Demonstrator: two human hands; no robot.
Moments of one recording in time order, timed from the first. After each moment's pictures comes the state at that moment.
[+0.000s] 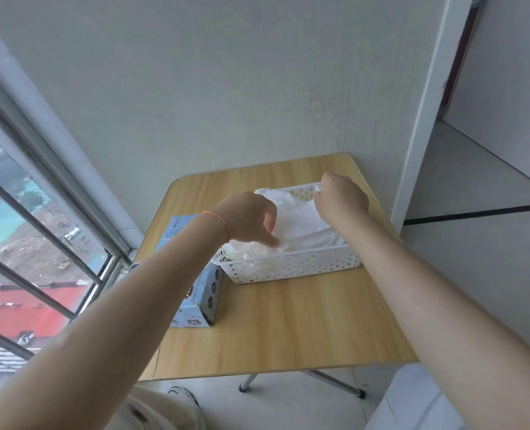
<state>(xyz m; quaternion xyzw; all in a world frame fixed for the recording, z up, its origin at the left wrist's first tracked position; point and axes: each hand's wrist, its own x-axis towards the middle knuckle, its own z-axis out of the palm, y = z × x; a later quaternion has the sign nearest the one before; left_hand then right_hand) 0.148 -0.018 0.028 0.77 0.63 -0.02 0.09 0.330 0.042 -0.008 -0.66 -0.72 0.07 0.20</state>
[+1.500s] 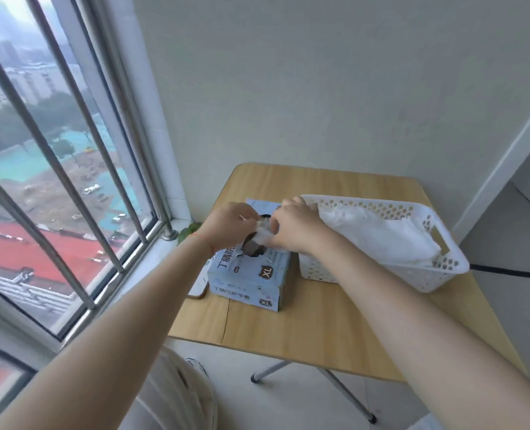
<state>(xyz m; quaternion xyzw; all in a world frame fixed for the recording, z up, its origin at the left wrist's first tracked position) -0.008 -0.091 -0.017 0.57 0.75 0.27 0.19 0.148 -0.031 -0.002 -0.41 -0.91 0.07 0.04</state>
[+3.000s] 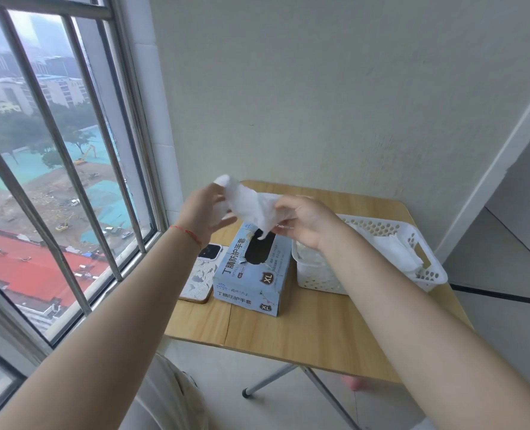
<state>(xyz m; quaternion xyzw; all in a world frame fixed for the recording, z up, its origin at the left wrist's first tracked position) -0.015 -0.126 0.043 0.25 0.56 0.68 0.41 0.152 -0.049 0.047 -0.37 -0.52 0.71 0.30</state>
